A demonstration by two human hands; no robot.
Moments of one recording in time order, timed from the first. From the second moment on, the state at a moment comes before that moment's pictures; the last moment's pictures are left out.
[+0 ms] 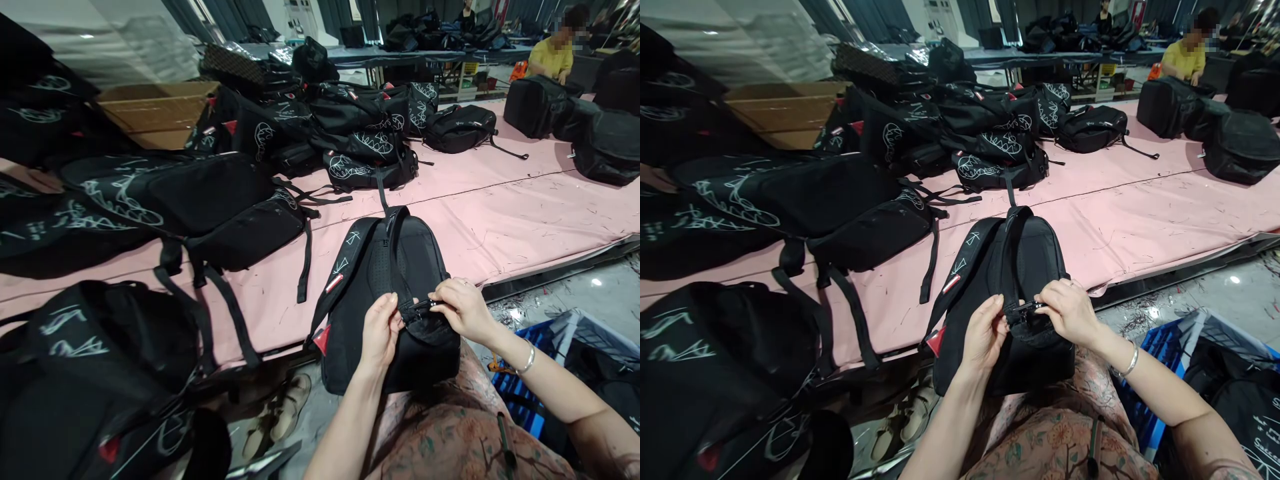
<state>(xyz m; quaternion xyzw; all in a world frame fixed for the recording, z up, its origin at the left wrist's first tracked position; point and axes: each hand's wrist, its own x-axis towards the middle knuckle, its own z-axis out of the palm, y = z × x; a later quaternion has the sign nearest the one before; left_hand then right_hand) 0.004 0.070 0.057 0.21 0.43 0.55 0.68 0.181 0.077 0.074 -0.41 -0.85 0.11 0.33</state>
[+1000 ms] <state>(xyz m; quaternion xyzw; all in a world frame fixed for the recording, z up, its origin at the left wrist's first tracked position) 0.014 0.071 0.071 0.23 0.45 0.60 0.63 0.171 0.063 0.071 -0.49 -0.72 0.37 0.34</state>
